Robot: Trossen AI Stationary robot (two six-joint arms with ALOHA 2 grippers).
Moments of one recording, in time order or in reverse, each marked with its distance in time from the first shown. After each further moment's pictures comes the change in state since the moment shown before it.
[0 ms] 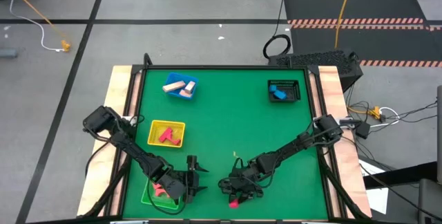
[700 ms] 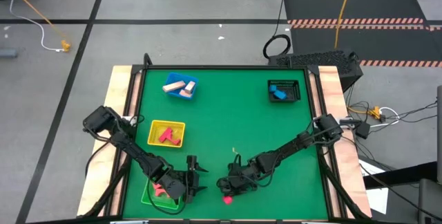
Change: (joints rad) left arm 0.000 0.000 0.000 -0.011 0.007 -0.010; right arm -0.010 -0.001 0.001 0.000 0.195 -0.245
